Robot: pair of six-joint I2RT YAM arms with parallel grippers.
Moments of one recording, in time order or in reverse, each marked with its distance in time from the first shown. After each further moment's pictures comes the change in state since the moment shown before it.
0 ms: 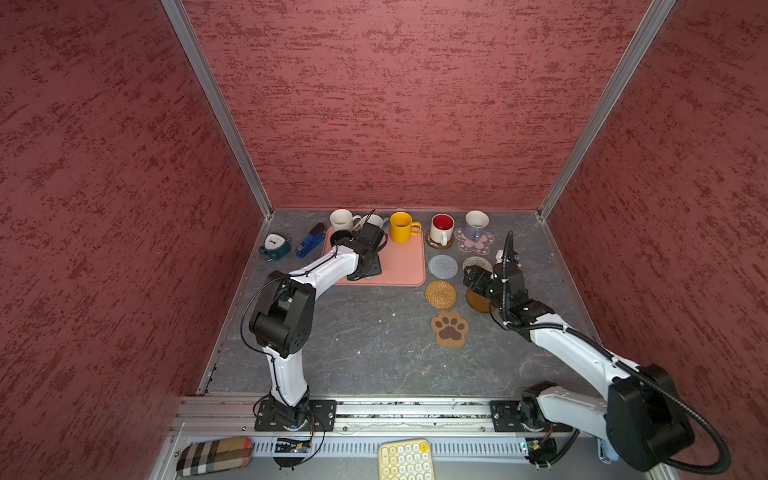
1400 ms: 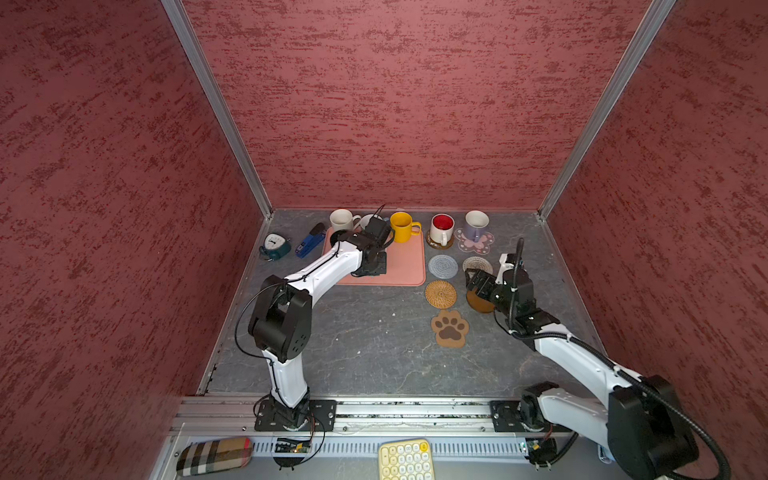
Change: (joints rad) left arm -0.068 -0.039 0.129 -0.135 0.060 0.165; right arm -0.064 -0.057 -0.107 0.140 -0.152 -0.027
